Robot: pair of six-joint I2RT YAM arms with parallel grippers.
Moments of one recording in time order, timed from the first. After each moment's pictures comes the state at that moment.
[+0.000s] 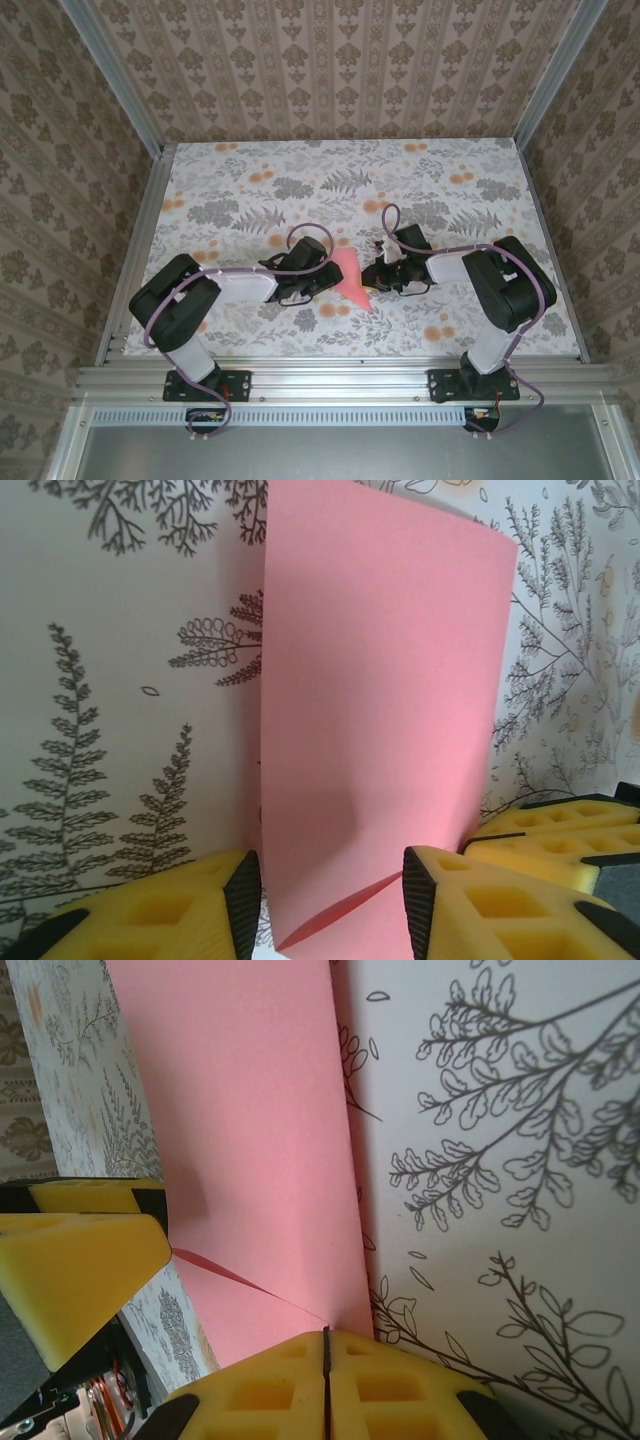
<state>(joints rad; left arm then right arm) -0.87 1.66 0.74 0.06 0.12 -1.13 0.36 1.73 0.66 0.05 -0.72 0.61</state>
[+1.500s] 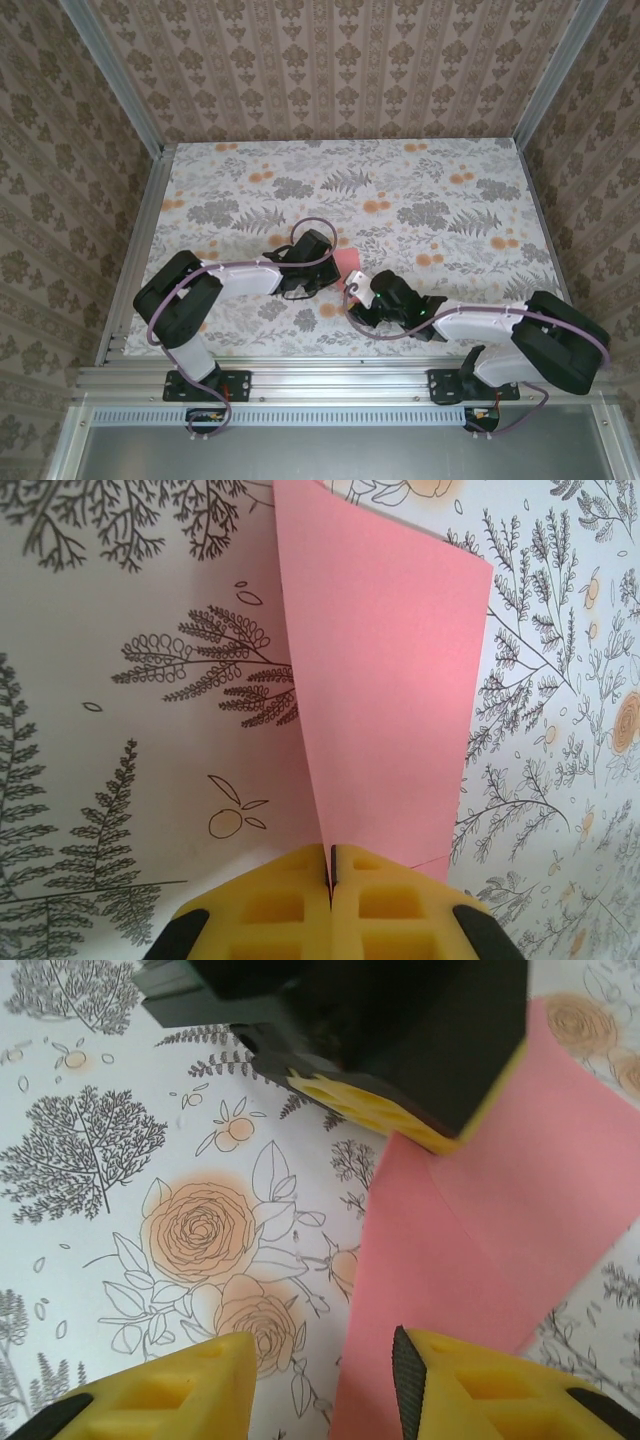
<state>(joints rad) -0.86 1.69 0.83 -0.05 0.13 -1.15 0.88 1.33 0.40 0.22 0.02 -0.12</state>
